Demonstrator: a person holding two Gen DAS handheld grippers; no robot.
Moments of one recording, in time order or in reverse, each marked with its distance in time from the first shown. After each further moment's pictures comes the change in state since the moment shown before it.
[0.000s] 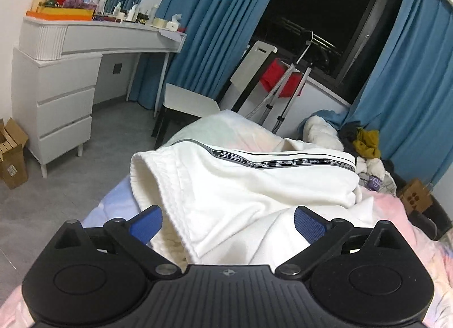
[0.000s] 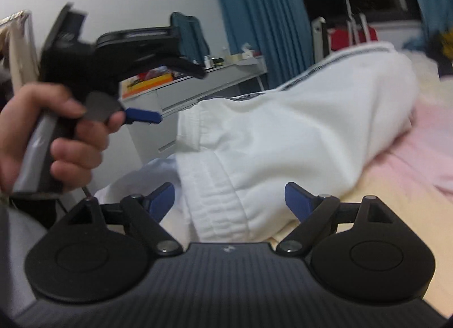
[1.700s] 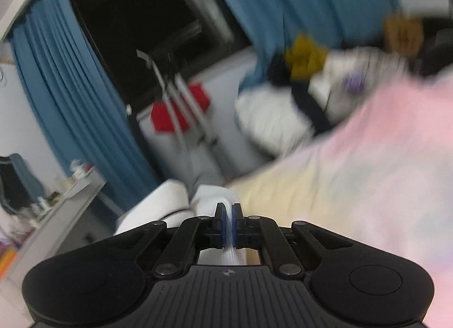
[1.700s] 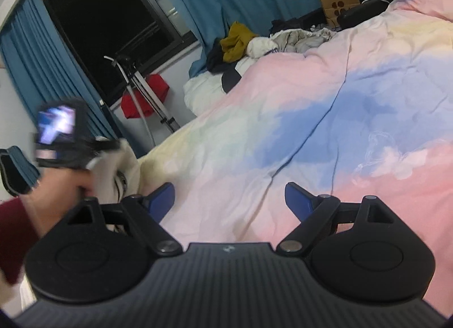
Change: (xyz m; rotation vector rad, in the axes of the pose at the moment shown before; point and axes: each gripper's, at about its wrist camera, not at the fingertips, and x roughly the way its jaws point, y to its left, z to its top) left arm 0.257 -0.442 -0.039 0.897 -0.155 0.069; right arm -0.162 -0.301 0.038 0.588 -0.218 -0.626
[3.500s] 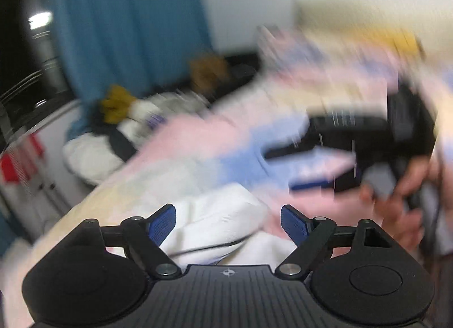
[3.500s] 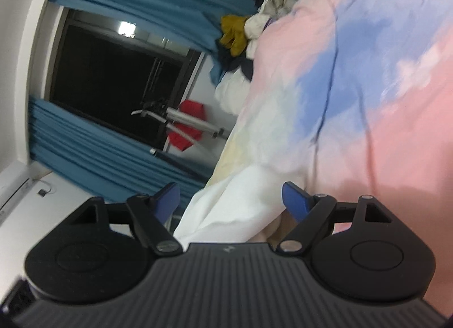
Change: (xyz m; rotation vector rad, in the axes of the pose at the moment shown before) left arm -0.206 0.001 -0.078 0.399 -0.074 -0.756; right arm -0.013 -0.047 0.011 0.519 0.032 0.254
